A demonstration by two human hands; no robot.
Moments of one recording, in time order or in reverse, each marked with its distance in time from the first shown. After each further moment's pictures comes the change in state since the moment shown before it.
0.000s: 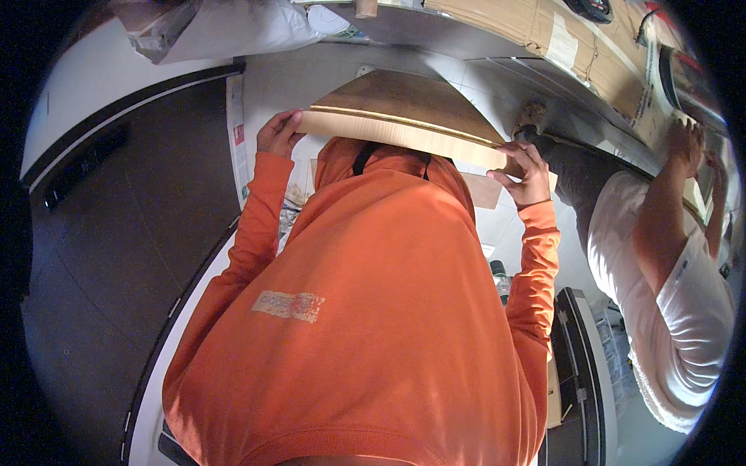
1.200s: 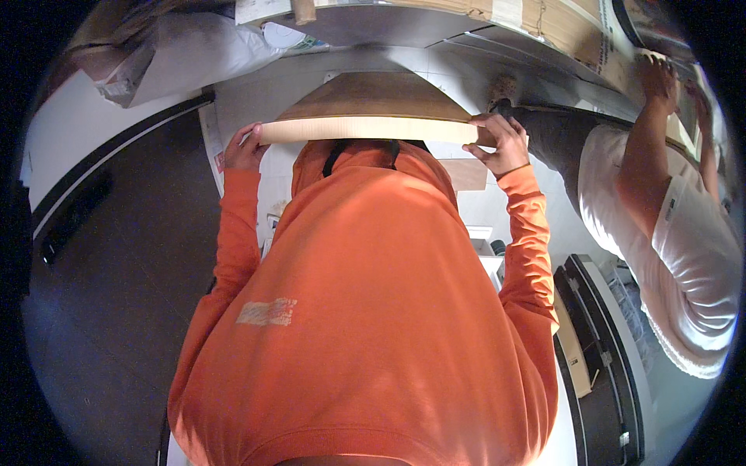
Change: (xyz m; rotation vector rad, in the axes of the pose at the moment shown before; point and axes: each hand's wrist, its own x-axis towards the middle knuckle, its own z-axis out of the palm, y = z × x) left_hand 0.018 0.013 -0.010 -0.015 -0.052 -0.023; right_hand -0.007 0.010 -0.004 -0.221 -0.018 0.092
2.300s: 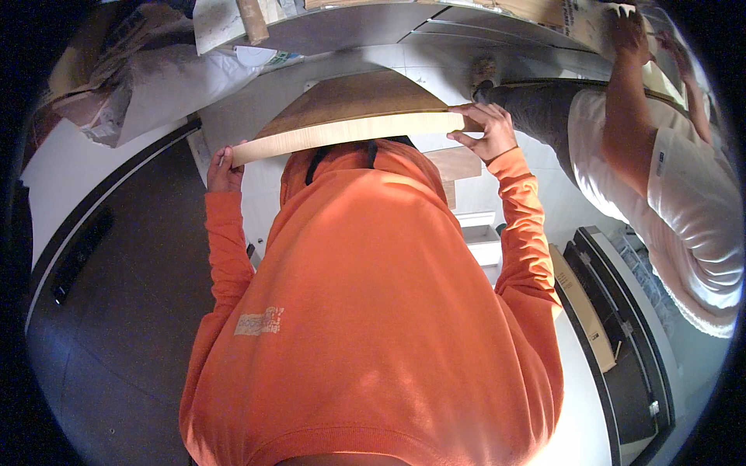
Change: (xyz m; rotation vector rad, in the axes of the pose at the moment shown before) left_hand 0.018 0.008 -0.028 -0.094 -0.133 0.008; right_hand -0.010 0.001 -0.005 0.075 0.016 0.069
